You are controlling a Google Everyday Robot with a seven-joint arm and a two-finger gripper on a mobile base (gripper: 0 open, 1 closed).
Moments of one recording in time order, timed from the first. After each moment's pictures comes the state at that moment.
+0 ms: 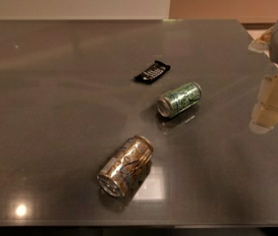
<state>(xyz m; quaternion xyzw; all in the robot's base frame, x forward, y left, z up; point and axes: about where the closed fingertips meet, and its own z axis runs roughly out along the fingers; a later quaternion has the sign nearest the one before) 0.438 -0.217 0.976 -0.60 0.78 -0.03 0.16</state>
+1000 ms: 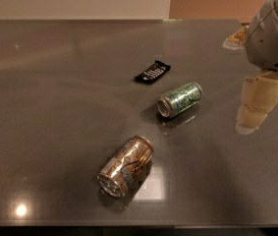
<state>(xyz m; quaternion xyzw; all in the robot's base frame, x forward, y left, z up) 0.440 -0.180 0.976 -0.67 0.72 -0.04 0.17</state>
